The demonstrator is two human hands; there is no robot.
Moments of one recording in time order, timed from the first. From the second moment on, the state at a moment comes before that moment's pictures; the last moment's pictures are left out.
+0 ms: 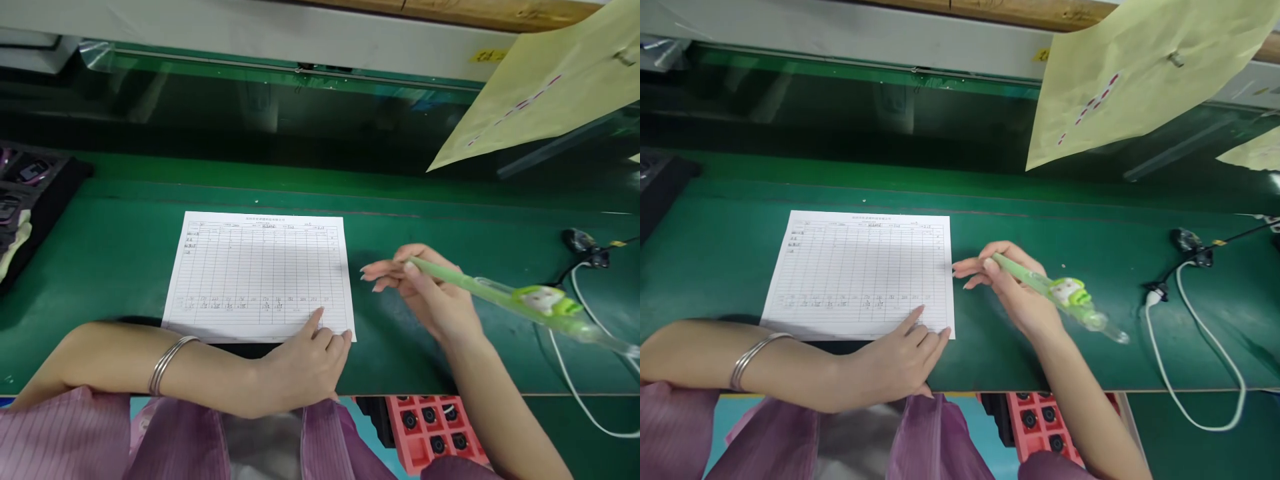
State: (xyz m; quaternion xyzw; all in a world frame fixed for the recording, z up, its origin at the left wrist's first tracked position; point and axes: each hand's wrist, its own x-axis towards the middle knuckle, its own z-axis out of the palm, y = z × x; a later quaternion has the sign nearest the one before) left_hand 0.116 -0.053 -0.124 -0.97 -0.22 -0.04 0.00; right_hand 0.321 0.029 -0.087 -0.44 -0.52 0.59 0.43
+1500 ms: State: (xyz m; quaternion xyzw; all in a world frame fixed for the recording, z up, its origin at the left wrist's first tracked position) left_hand 0.111 -0.054 -0.130 -0.97 -0.23 -0.04 -0.02; right_hand 0.278 -0.009 -0.133 -0.56 -0.64 0.41 0.34
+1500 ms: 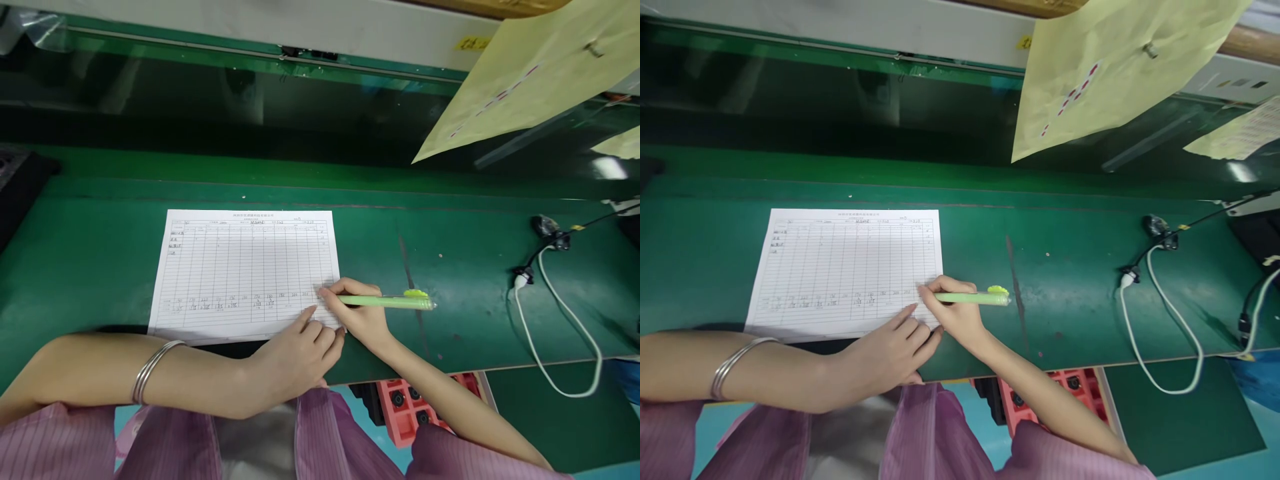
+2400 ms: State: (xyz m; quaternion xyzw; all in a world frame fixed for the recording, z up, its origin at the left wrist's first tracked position) left_hand 0.067 -0.028 -0.135 -0.99 -0.15 -0.04 -0.06; right_hand 0.308 0.002 -0.129 -0.52 -0.74 0.22 0.36
